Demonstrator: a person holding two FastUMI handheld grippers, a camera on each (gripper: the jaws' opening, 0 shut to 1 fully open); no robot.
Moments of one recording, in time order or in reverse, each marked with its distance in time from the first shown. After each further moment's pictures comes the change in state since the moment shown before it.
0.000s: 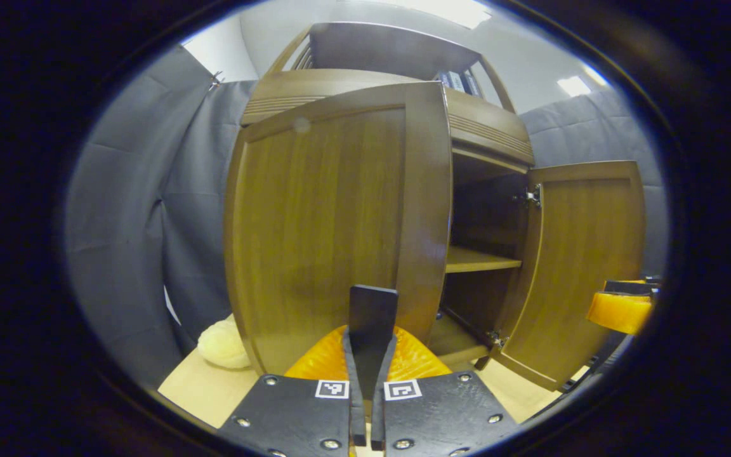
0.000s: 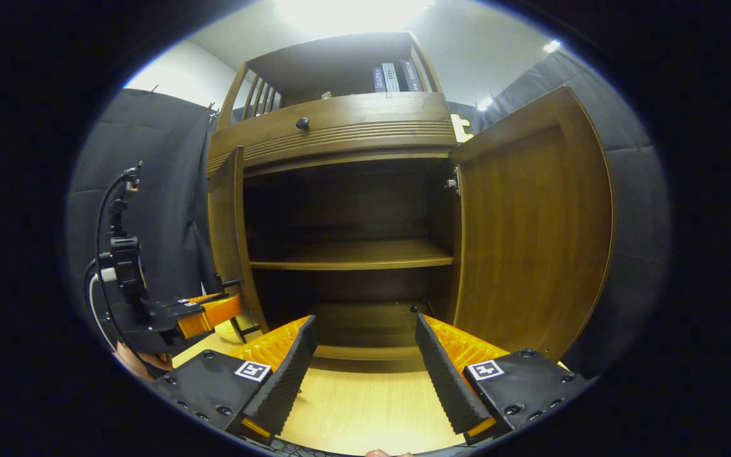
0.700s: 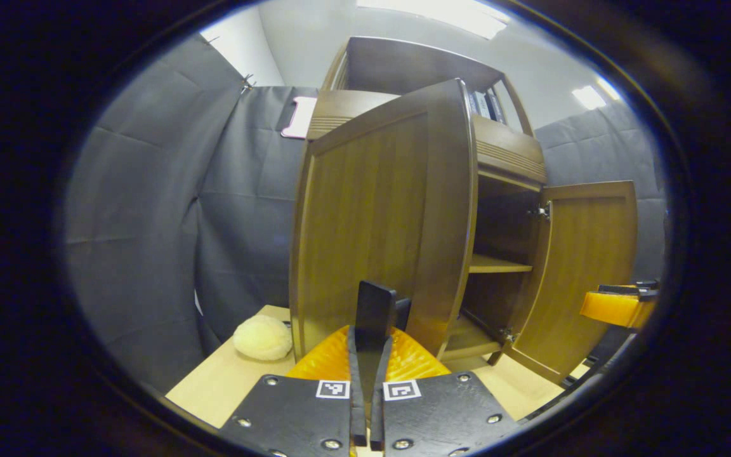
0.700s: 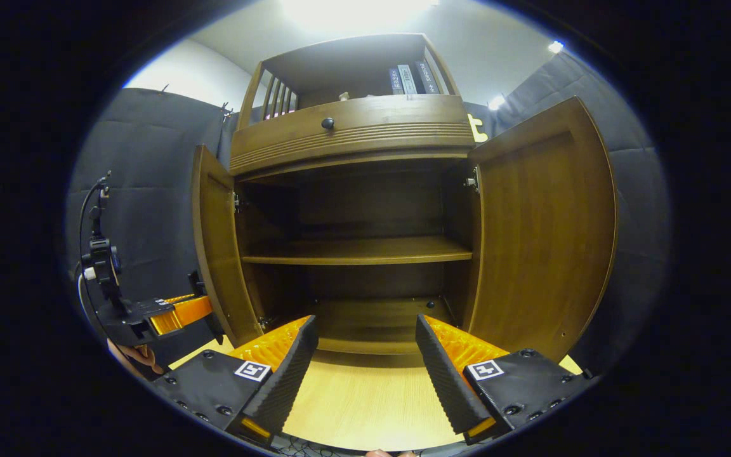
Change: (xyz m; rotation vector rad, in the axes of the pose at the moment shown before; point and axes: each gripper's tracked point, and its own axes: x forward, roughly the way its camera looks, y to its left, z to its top) left arm -0.082 0.067 -0.001 -0.037 -0.042 0.074; right arm -0.019 0.032 -0.007 0.003 0.012 0.070
